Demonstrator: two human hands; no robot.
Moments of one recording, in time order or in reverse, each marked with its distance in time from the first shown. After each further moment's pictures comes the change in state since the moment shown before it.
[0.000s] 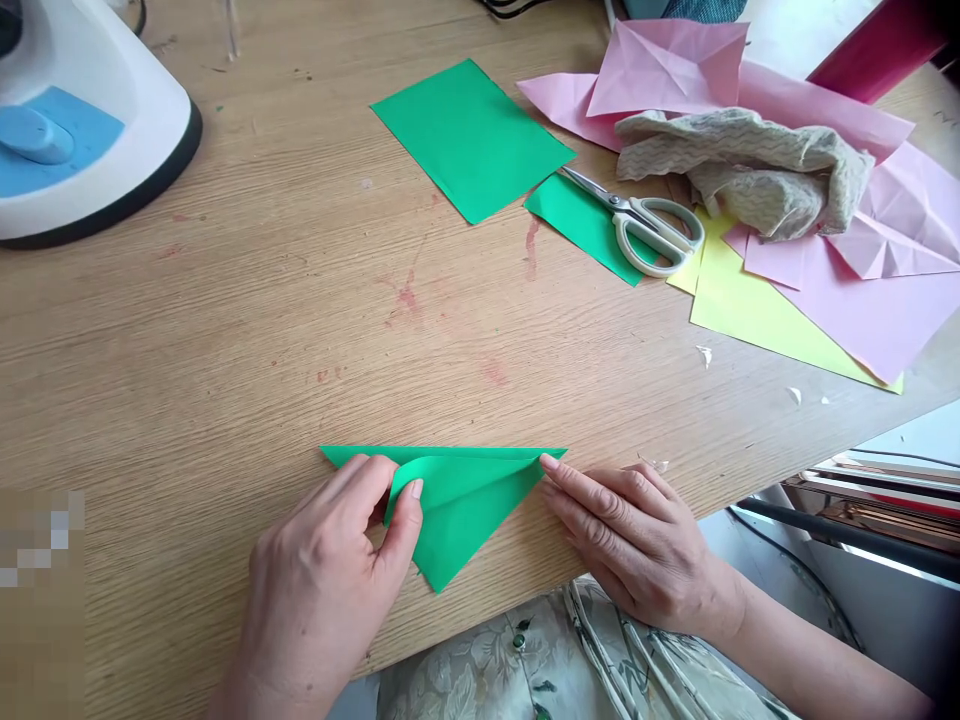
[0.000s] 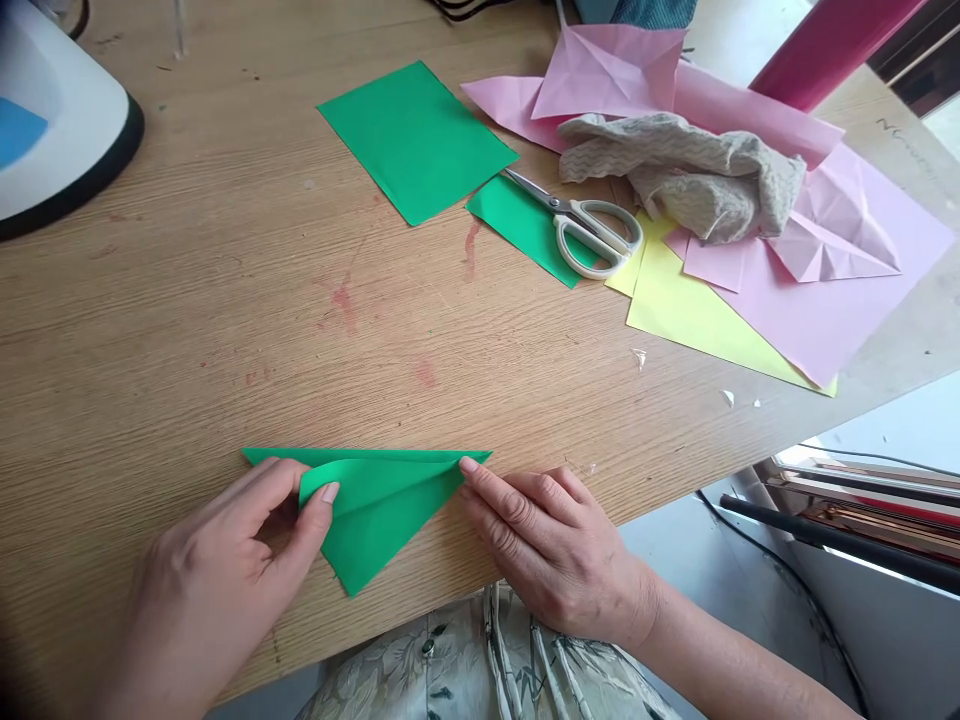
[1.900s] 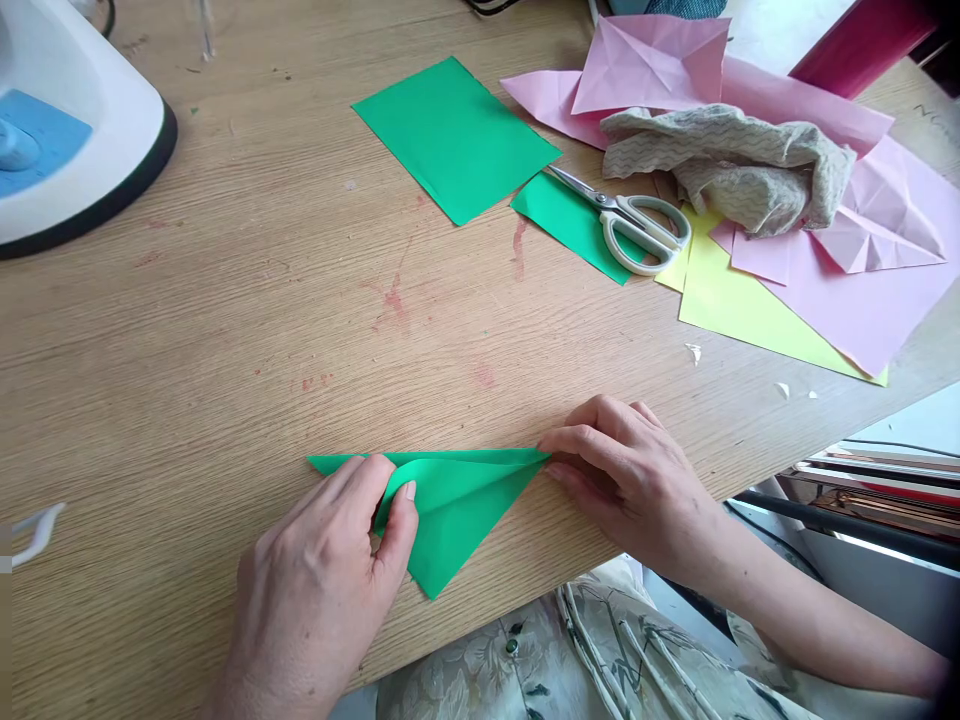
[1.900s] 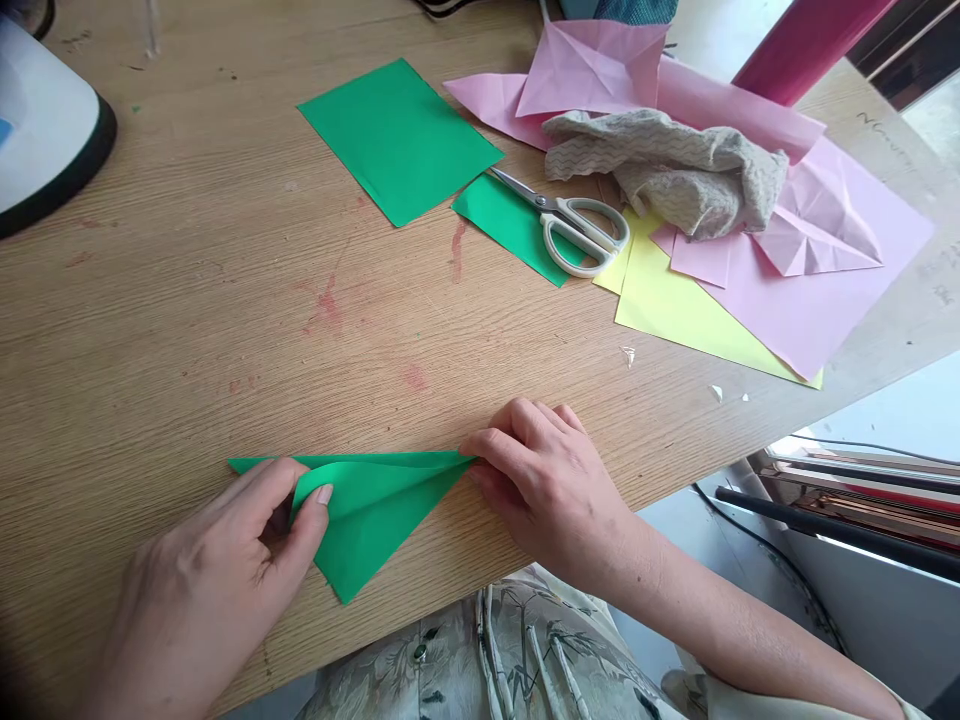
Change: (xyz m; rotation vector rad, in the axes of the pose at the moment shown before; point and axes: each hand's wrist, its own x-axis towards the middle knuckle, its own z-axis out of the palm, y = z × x) left_hand 0.007 0.003 0.001 0.059 -0.027 0.040; right_hand 0.042 0.022 -0.014 0.180 -0.032 0.371
